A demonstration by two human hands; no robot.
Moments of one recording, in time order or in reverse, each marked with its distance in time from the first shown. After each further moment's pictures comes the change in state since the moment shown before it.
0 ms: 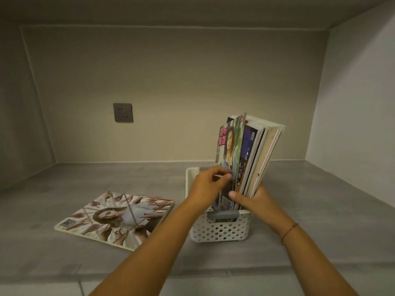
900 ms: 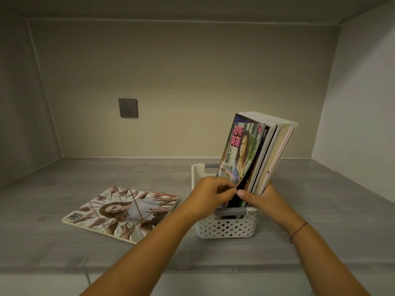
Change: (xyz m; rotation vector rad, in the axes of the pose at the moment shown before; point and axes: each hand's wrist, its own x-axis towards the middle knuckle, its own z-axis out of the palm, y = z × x) left_hand -0.027 -0.001 -0.018 0.178 -0.201 0.065; right_hand -0.002 0.001 -0.005 -0.059 -0.017 0.010
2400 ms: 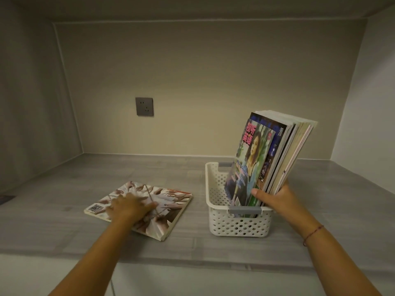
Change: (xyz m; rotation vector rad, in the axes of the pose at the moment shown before) left_hand -0.083 -0.125 -0.130 0.753 0.349 -1.032; right_hand 0.003 0.010 0.006 0.009 0.092 0.078
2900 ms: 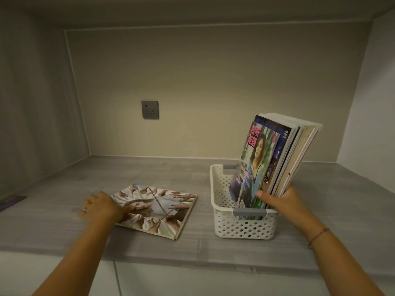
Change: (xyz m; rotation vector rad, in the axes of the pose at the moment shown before) left_hand 0.031 -0.056 -0.017 0.083 0.169 -0.239; right_hand -0.004 -0.006 0.002 -0.011 -0.018 0.018
